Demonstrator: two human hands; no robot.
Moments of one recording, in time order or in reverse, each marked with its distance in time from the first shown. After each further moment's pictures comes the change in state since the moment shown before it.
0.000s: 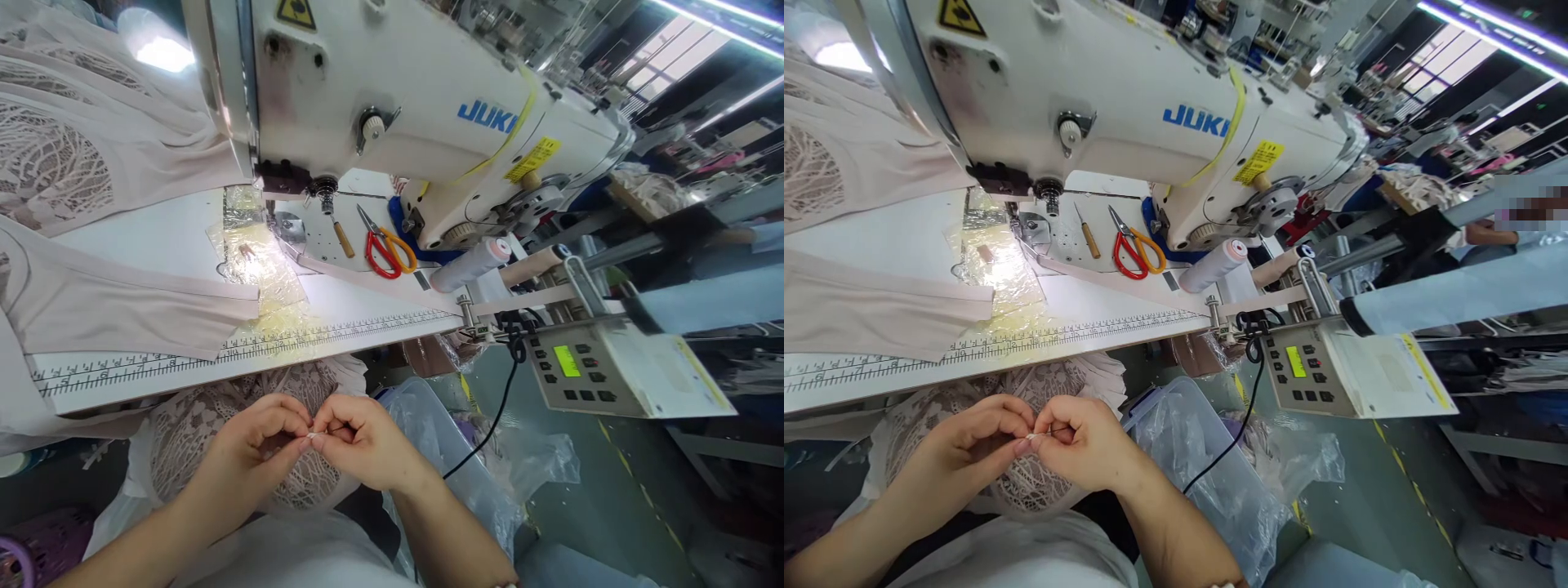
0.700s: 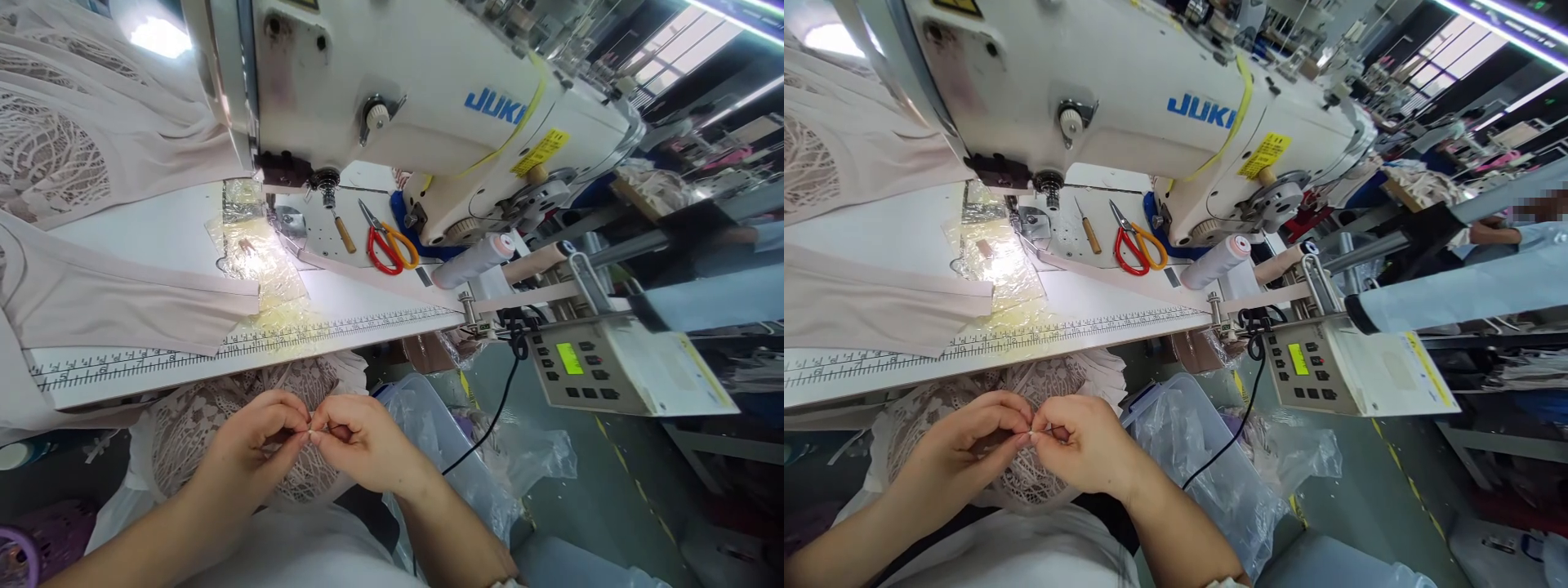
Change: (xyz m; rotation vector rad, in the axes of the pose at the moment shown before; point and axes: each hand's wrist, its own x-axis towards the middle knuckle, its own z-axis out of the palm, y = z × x) left_hand -0.001 0.001 0.003 0.083 0.076 0.158; right_hand -0.001 -0.001 -0.001 -0.240 0.028 -0.258
